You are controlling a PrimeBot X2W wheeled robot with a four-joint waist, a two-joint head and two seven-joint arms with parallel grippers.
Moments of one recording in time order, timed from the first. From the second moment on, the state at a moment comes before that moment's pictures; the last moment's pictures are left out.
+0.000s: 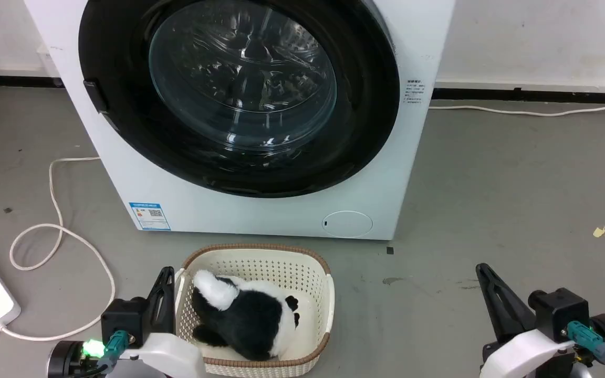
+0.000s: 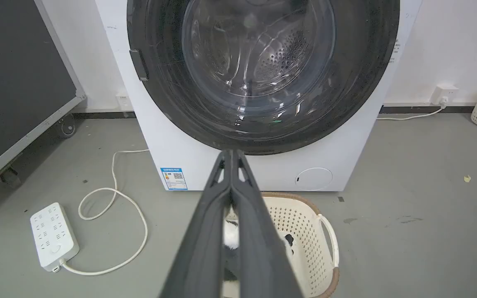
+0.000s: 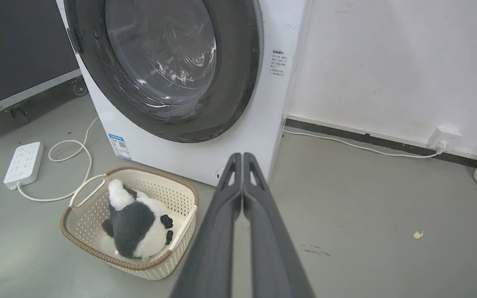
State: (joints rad) left arm 0.02 0.05 0.00 0.00 -0.01 0.00 0.00; right arm 0.01 -0.06 0.00 0.00 0.01 0.13 0.00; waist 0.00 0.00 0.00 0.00
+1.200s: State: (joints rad) left arm 0.02 0.05 0.00 0.00 -0.01 0.00 0.00; right arm 0.01 -0.06 0.00 0.00 0.01 0.13 0.00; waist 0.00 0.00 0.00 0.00
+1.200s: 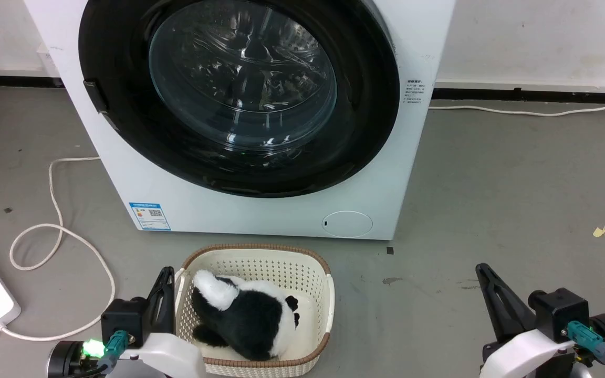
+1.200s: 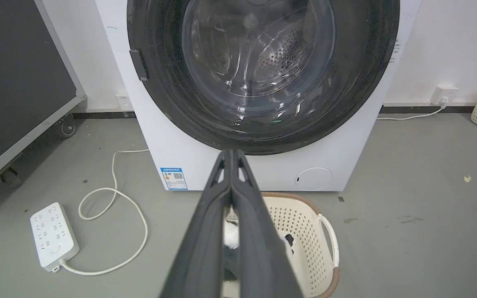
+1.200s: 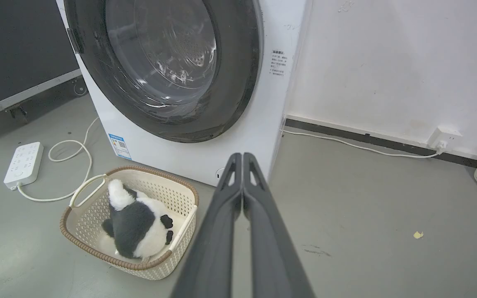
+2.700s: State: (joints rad) left arm -0.02 0.05 -0.05 -0.01 -0.03 0.01 -0.07; right arm -0.11 -0.13 0.00 -0.05 0.10 0.13 -0.02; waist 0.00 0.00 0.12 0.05
